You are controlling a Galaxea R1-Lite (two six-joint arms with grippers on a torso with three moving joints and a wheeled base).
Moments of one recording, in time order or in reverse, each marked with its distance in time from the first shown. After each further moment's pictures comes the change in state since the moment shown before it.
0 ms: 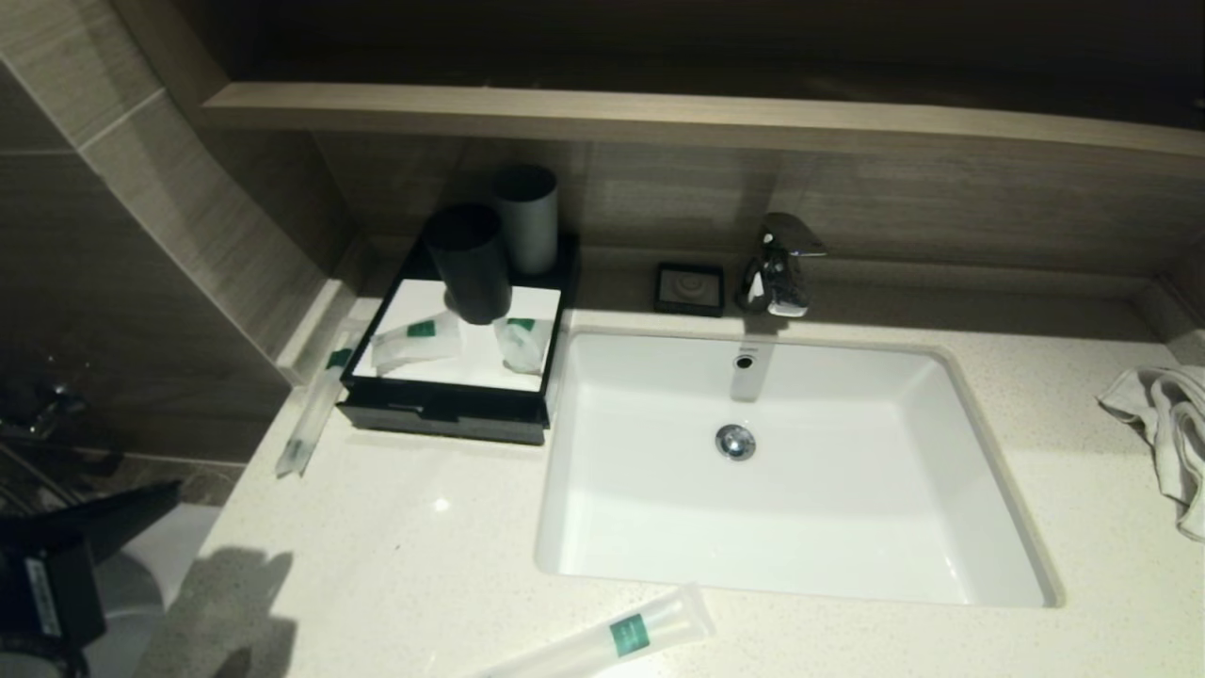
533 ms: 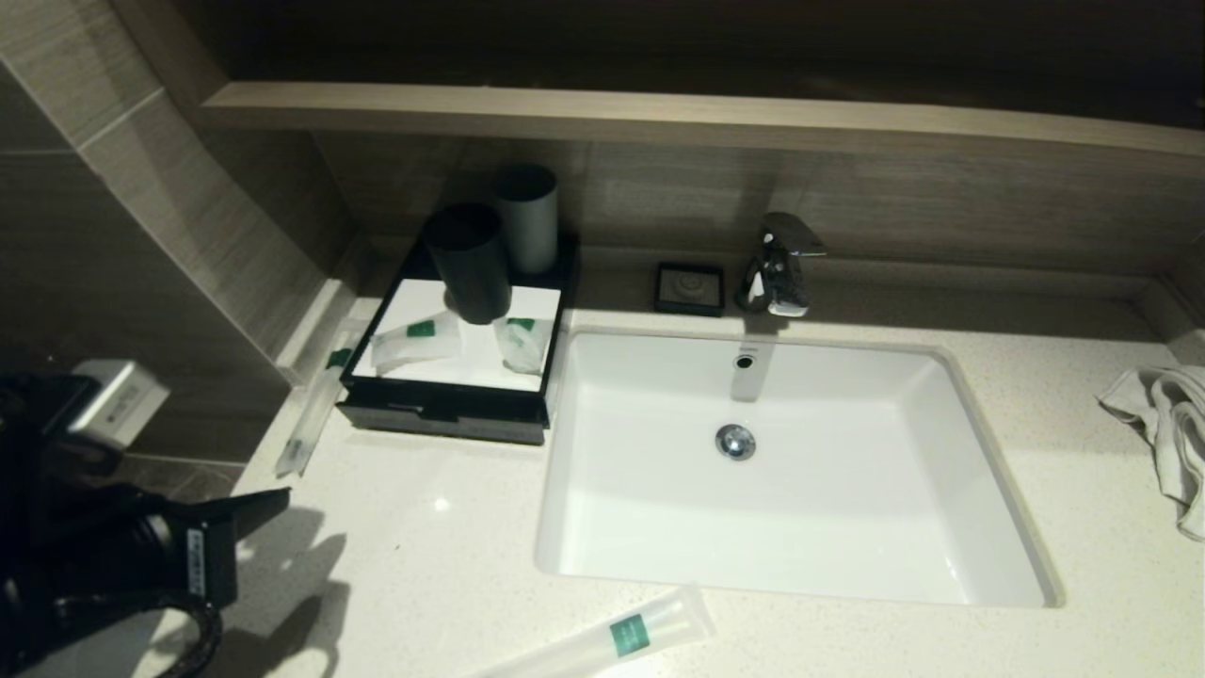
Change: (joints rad) left arm -0.094 0.225 0.039 -0.138 0.000 -0.063; right arm 0.000 0.000 0.000 0.000 -0.001 0.000
